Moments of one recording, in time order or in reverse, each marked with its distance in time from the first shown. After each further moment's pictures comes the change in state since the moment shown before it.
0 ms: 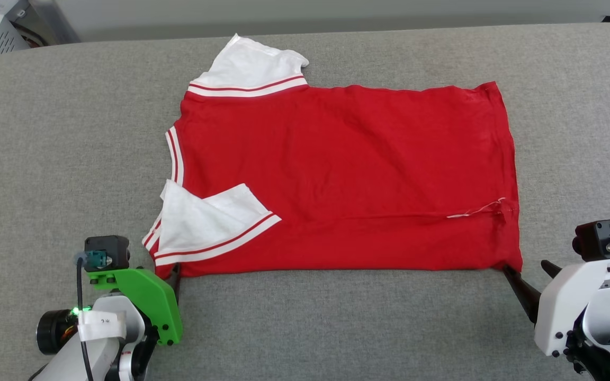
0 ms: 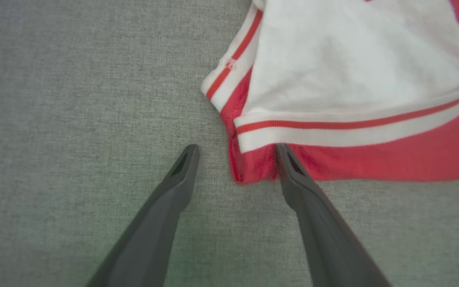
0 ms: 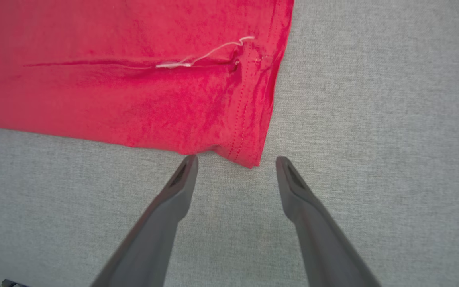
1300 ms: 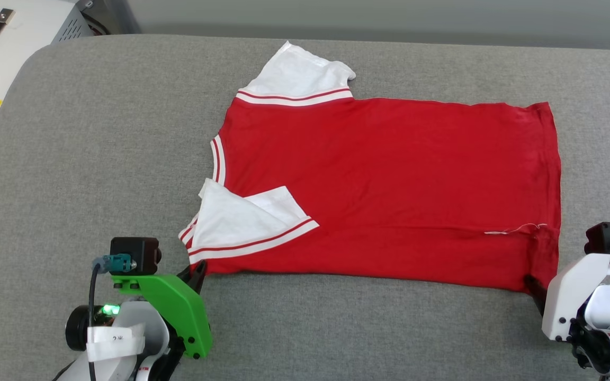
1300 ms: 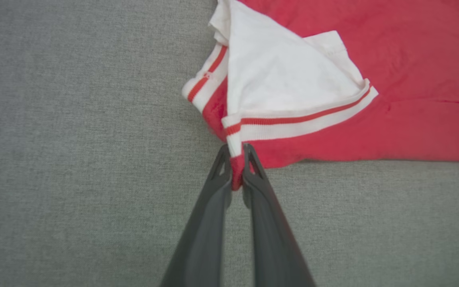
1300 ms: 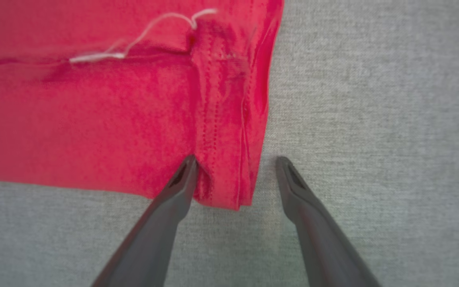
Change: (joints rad) left arm 0.057 0.018 -0.032 -0.271 -0.031 -0.004 0.038; right arm -0.119 0.080 -0.144 0.332 -0.149 0.000 -0.005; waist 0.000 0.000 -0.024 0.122
